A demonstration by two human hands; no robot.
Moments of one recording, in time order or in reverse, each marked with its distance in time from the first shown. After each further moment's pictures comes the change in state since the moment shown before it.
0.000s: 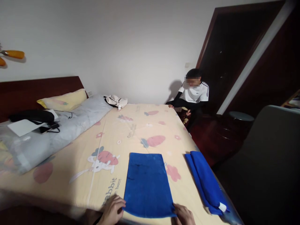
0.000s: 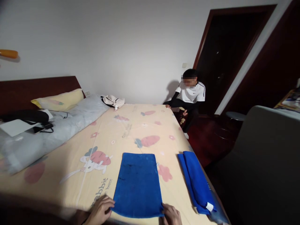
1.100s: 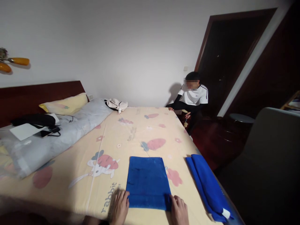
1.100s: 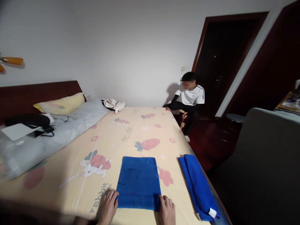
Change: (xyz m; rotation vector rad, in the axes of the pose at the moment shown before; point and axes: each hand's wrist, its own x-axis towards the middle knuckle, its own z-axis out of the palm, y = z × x) left_hand 0.044 0.034 0.029 0.321 0.293 -0.264; right_hand 0.044 -0.012 0.049 -0.349 0.399 -0.003
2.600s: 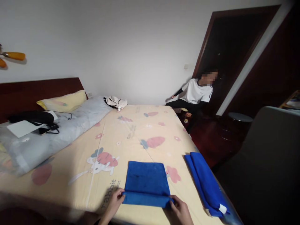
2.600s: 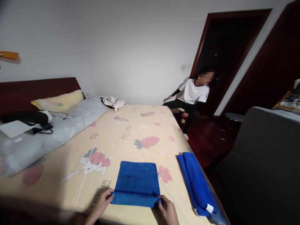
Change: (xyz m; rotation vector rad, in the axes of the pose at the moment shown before) left_hand 0.012 -0.039 -0.008 -0.662 -0.243 -0.216; right_hand 0.026 -0.013 -0.057 0.539 -0.422 0.330
